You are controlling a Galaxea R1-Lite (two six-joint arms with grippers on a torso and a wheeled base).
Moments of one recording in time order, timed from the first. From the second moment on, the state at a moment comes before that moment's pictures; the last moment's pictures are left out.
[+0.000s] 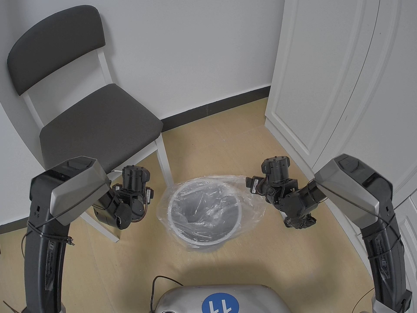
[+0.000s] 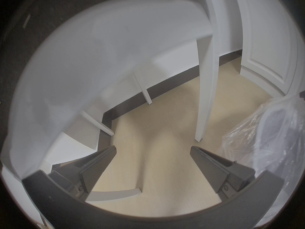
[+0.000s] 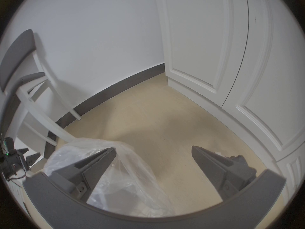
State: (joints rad) left arm -0.27 2.53 -1.22 -0.81 0.55 0.02; right arm 0.42 2.58 -1.49 -0.63 -0.36 0.37
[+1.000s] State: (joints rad) left arm -0.43 2.28 -1.02 -0.82 0.53 -0.02; right arm 0.62 2.36 -1.42 -0.29 -0.22 0.10
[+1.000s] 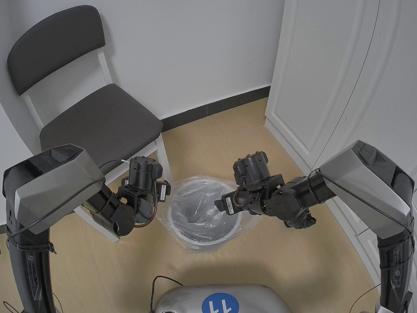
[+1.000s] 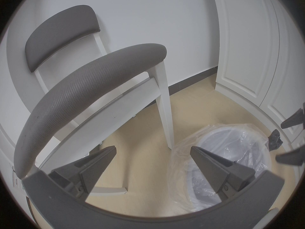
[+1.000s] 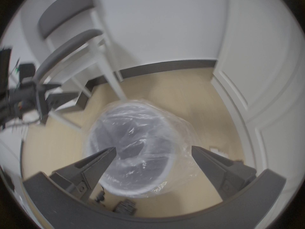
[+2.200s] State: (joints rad) left arm -0.40 2.22 -1.00 -0.90 0.53 -0.01; right arm 0.75 2.53 -1.43 -0.40 -0.13 -0.38
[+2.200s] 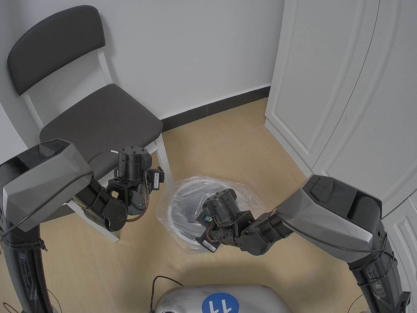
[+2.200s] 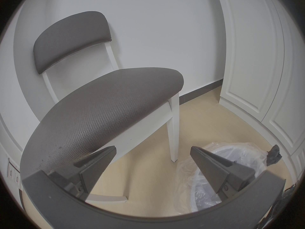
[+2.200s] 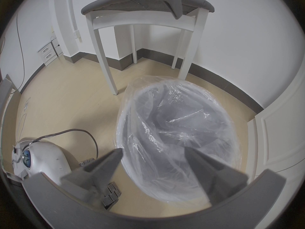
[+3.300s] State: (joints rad) left arm -0.41 2.23 -0.99 -0.90 0.53 -0.01; right arm 0.89 2.48 -1.05 -0.68 -0.19 -0.40
